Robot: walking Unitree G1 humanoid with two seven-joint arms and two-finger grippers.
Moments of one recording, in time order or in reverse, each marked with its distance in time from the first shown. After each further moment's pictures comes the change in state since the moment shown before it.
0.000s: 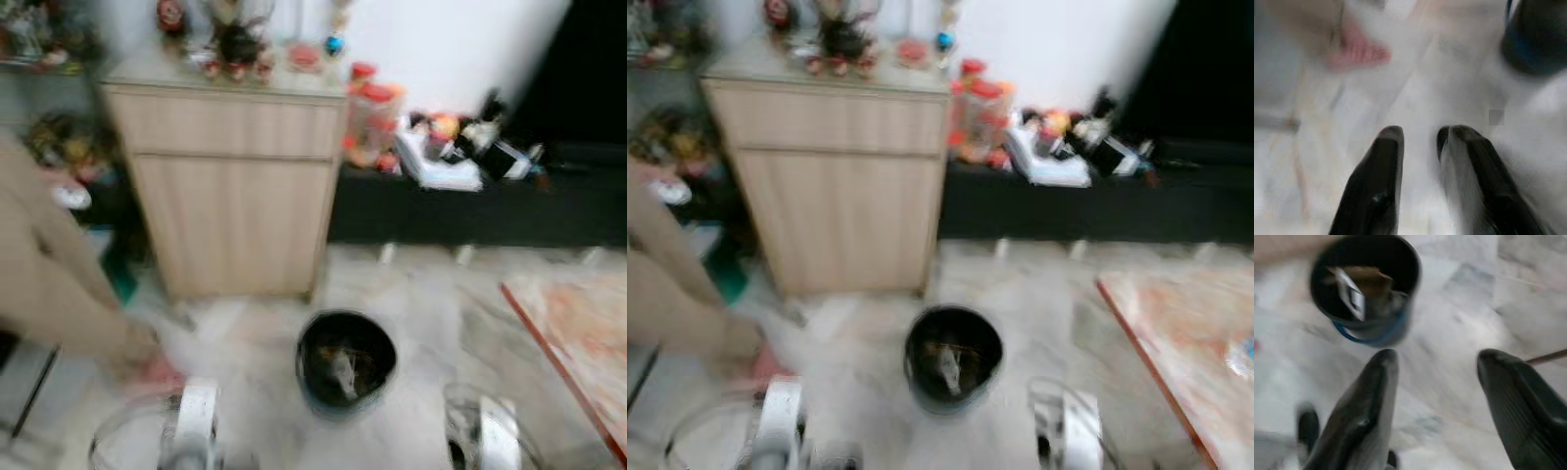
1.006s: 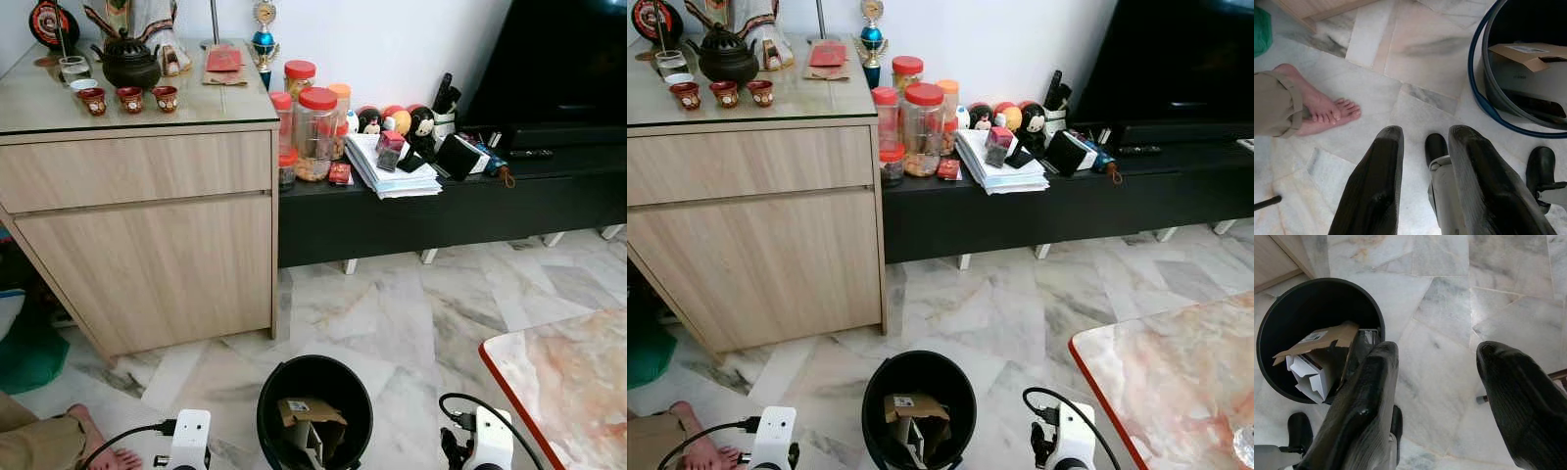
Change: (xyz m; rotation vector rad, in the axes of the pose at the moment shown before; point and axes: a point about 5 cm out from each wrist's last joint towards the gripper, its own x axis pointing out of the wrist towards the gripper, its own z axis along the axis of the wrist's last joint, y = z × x) left arm 0.003 0.008 0.006 0.021 0.001 0.017; right arm -0.003 -0.002 -0.010 -0.009 0.041 -0.007
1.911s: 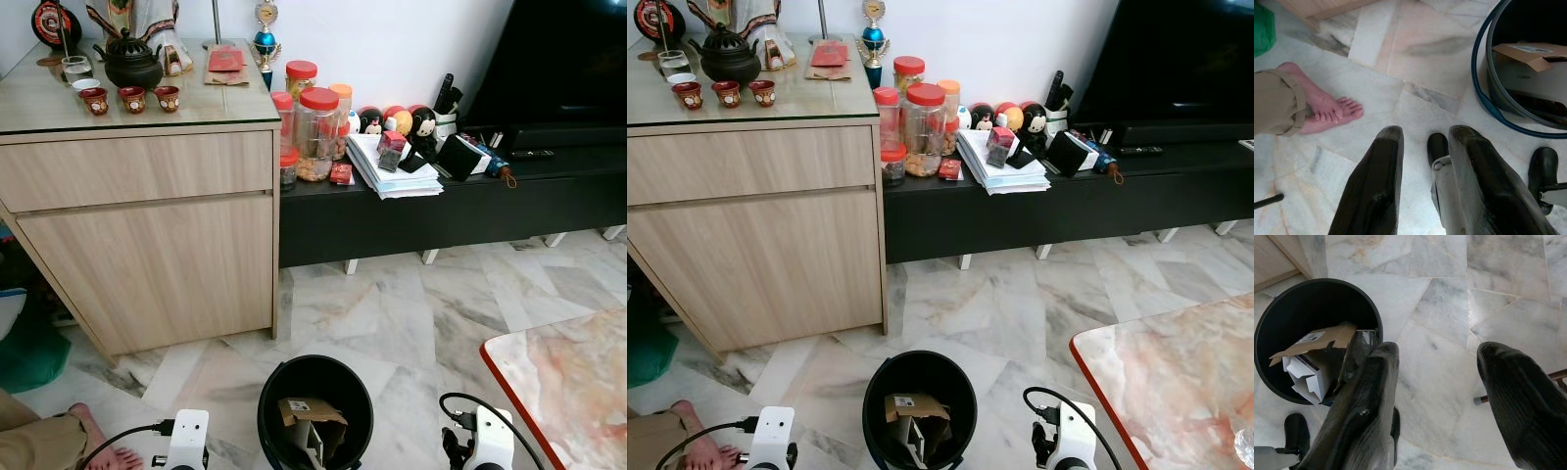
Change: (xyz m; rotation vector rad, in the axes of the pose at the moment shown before) left arm 0.000 0.003 -0.001 0.000 0.003 0.009; right arm 0.000 -0.001 0.001 -0.007 -0.001 -0.015
